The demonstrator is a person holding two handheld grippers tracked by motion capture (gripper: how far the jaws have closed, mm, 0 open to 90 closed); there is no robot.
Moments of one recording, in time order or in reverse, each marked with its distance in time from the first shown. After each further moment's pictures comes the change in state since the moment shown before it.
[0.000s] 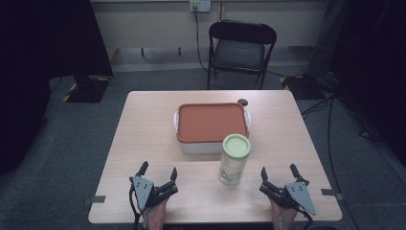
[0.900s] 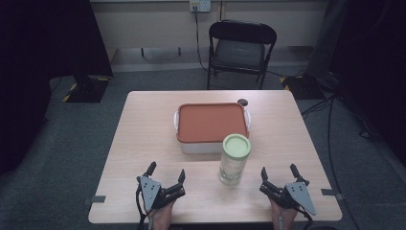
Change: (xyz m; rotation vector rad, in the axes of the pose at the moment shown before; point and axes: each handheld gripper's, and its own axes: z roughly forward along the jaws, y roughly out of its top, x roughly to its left) left arm -0.019 0.006 0.001 0.015 -0.064 -0.010; right arm 0.000 0.000 0.000 0.000 -0.003 0.001
